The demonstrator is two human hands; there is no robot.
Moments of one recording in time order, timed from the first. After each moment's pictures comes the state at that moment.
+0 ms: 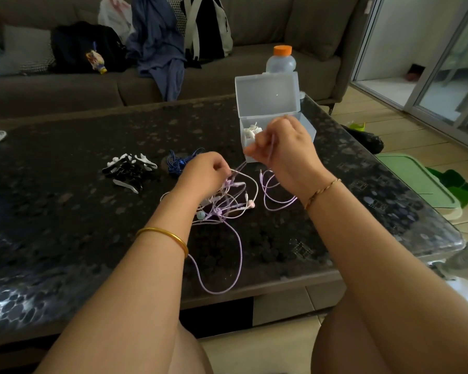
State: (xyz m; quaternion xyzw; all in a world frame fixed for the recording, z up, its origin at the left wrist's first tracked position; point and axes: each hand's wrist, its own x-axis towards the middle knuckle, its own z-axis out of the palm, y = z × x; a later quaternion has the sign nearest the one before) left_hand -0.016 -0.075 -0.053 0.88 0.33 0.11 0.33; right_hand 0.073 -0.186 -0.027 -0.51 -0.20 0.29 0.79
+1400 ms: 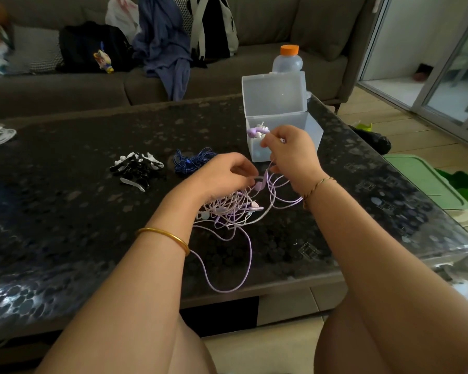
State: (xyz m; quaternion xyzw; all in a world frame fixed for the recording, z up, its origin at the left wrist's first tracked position) left_hand -0.020 -0.078 -0.045 0.88 0.20 0.03 0.44; right_hand 0.089 -0.172 -0.046 -0.79 -0.28 0.07 0.54
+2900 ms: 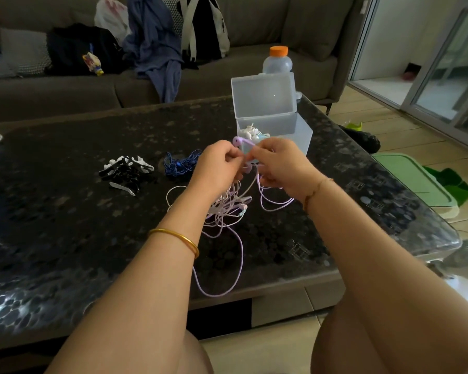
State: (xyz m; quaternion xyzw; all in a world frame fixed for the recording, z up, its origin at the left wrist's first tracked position) left_hand 0.002 -0.089 -0.053 0.84 0.25 0.21 0.44; right_hand 0.086 -0.187 -0.042 -0.74 -0.28 0.25 0.57
